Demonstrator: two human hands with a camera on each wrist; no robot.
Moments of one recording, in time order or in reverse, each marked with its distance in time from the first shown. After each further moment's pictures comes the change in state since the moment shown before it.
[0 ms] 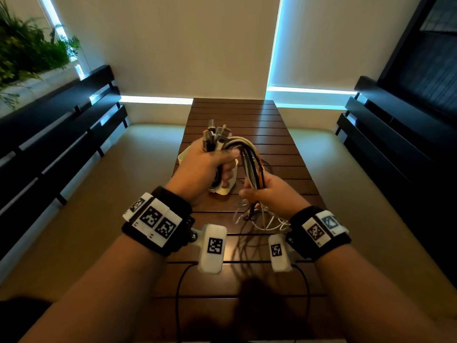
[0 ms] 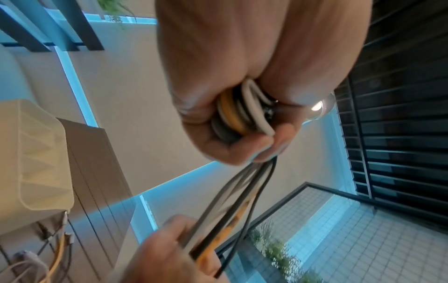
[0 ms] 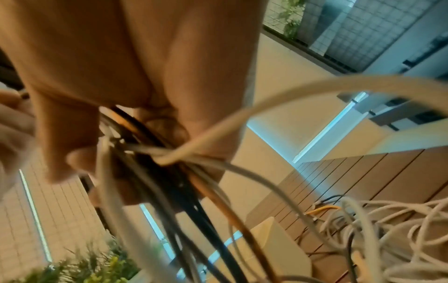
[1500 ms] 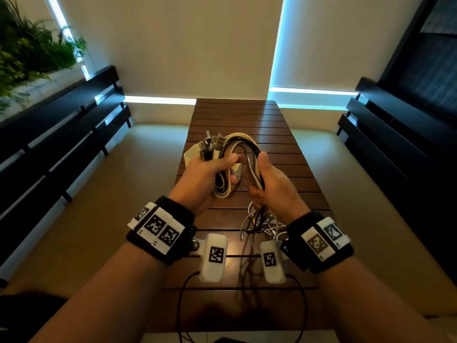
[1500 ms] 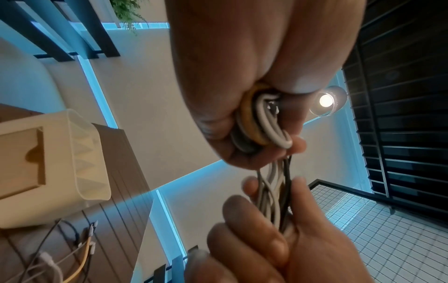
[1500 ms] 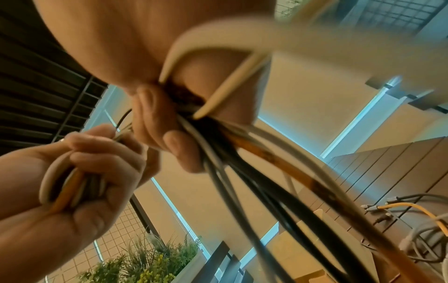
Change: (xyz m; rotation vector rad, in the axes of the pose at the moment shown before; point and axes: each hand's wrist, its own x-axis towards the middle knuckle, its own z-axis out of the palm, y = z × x) left_hand -0.030 -0.004 -0.006 -0.166 0.091 -0.084; right_hand -0.021 -0.032 0.037 0.285 0.147 -0.065
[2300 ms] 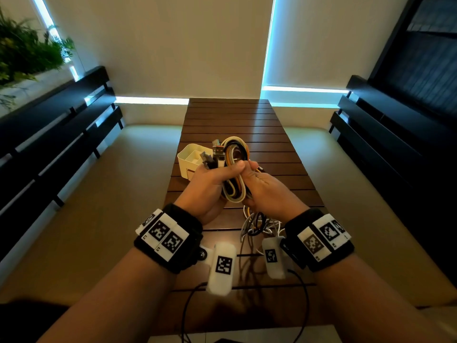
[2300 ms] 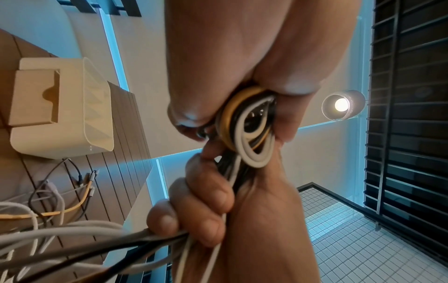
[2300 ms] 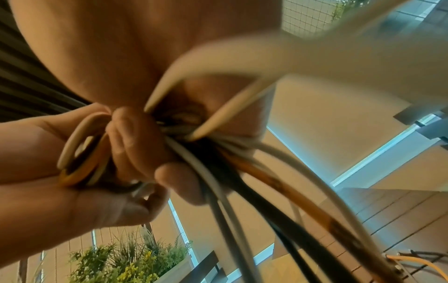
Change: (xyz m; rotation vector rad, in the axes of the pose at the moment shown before) left_hand -0.005 -0.013 0.018 -0.109 -0.125 -0.035; right_hand -0.004 -0.009 -0.003 -0.343 -0.165 0.037
